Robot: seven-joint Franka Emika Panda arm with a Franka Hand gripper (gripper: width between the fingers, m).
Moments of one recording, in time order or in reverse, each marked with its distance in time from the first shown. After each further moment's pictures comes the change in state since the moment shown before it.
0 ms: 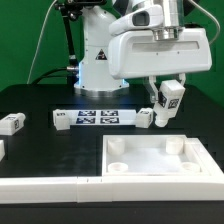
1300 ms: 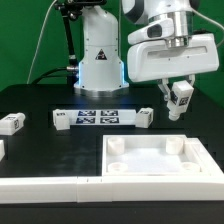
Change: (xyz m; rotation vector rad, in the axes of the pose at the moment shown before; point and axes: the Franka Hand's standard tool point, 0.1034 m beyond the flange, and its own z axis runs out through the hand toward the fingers) arm -0.067 -0.084 0.002 0.038 -0.011 0.084
